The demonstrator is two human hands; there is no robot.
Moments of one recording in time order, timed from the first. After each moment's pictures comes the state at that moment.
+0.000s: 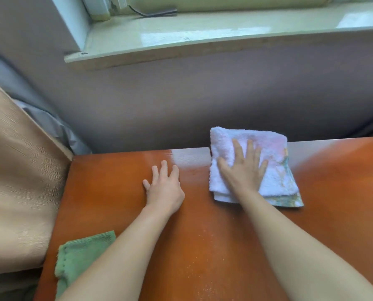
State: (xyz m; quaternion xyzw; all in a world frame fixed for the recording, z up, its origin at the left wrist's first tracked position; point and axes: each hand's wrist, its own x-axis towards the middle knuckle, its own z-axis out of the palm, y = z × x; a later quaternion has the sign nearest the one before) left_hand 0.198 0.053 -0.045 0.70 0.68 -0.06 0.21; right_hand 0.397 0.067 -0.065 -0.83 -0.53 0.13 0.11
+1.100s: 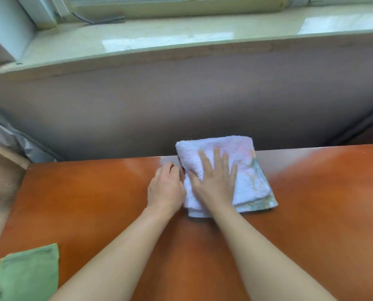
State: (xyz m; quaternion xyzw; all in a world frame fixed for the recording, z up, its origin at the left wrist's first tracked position) left_hand 0.325 0.064 -0.037 0.71 0.67 0.09 0.18; right_hand 0.454 0.055 -0.067 -0.76 -0.62 0.13 0.14
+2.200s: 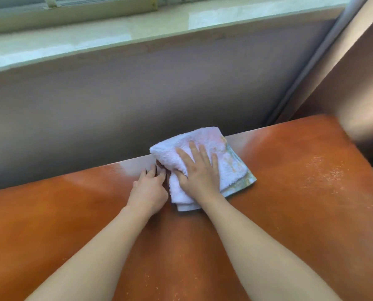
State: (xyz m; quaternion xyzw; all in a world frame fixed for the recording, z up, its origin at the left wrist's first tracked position) left_hand 0.495 0.053 -0.034 0.79 0.57 -0.11 0.21; right_hand 0.647 0.033 -0.073 -0.76 -0.63 0.12 0.13
